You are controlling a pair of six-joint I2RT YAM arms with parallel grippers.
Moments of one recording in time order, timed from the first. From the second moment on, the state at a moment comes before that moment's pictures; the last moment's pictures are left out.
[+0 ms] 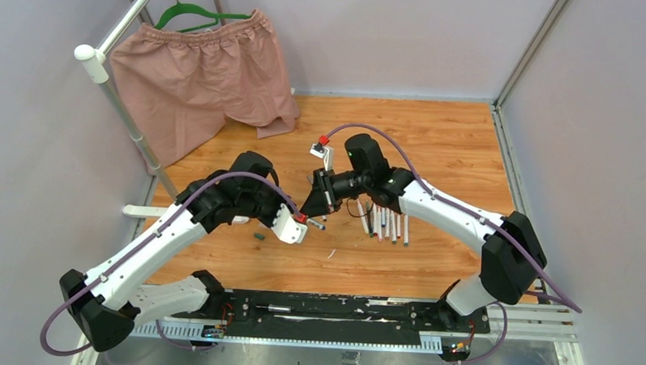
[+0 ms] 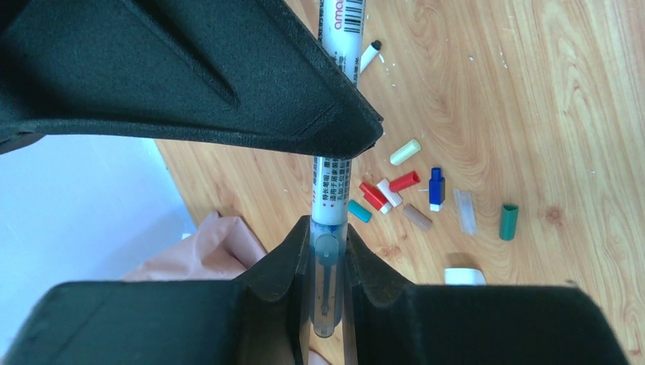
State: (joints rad) left arm -0.69 1.02 1.03 -0.88 0.24 1.39; right arm 0.79 1.50 1.13 -0.15 -0.88 0.52
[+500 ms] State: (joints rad) left arm -0.60 1.02 1.02 -0.84 0.40 1.43; right arm 0.79 1.43 1.09 -0.12 -0.80 0.51
